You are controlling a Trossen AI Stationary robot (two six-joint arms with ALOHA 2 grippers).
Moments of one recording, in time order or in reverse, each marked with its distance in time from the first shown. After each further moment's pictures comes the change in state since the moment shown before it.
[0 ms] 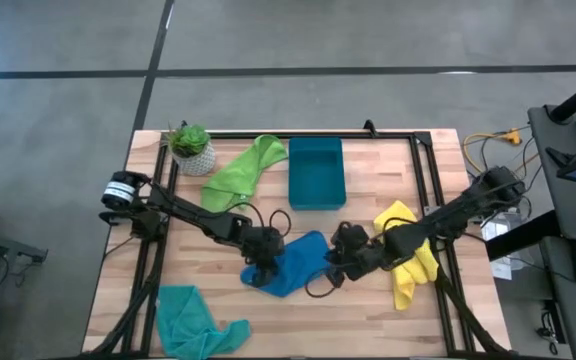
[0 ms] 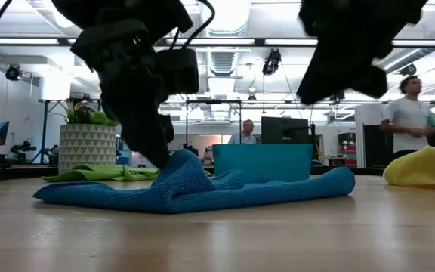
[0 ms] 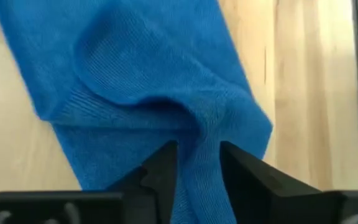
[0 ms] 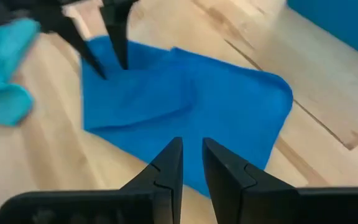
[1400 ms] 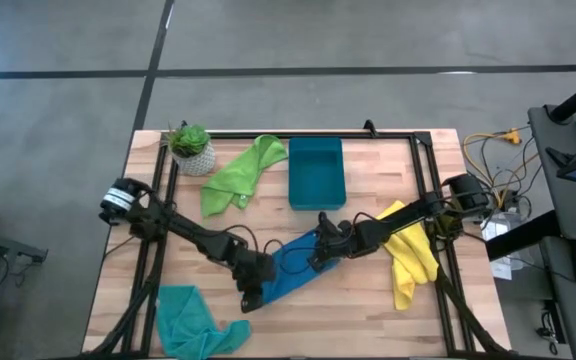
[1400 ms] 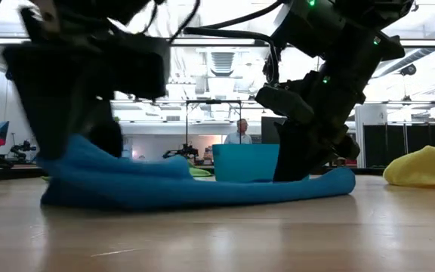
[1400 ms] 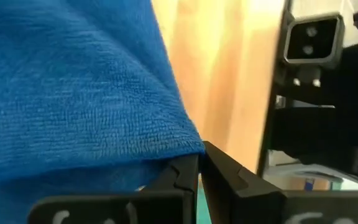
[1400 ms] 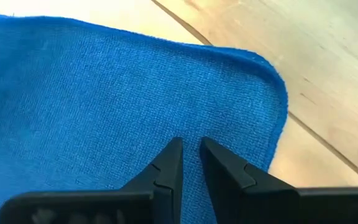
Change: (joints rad) left arm -0.180 0.014 0.003 0.020 0.219 -0.355; right arm -0.184 0.275 0.010 0.086 -0.134 0.012
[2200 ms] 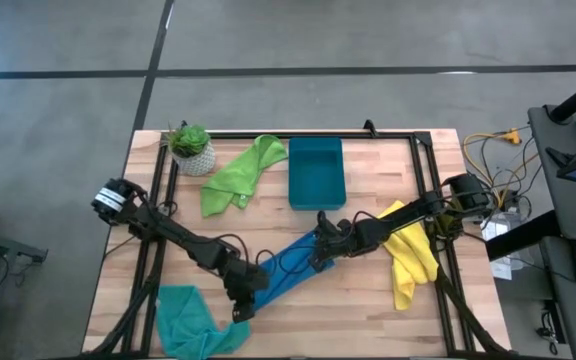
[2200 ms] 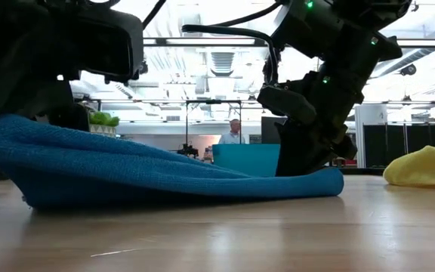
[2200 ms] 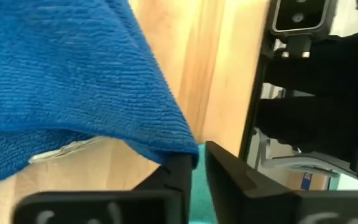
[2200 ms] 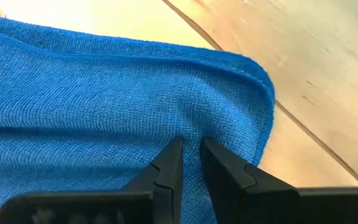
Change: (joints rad) left arm -0.089 -0.053 -0.003 -0.046 -0.035 -0.085; right arm 0.000 0.000 -0.002 -0.006 -0.037 -0.044
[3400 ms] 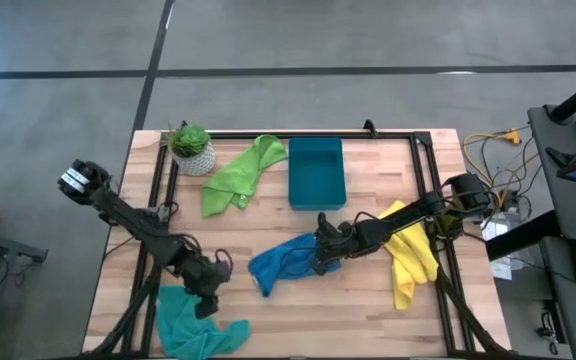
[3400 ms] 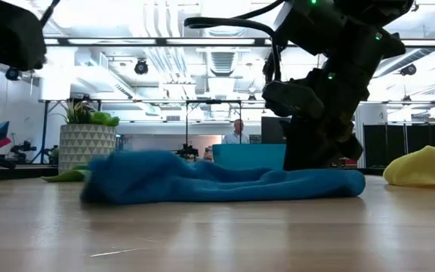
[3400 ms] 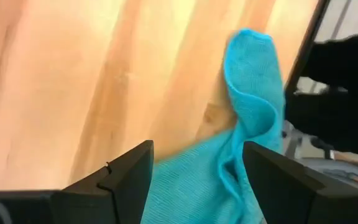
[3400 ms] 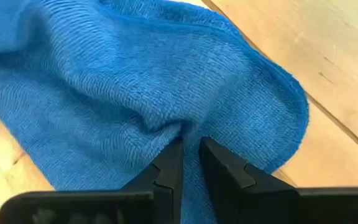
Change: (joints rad) left arm -0.157 -0.372 -0.232 -0.245 -0.211 -0.223; right arm 0.001 -0.006 -0.001 -0.014 -0.041 0.014
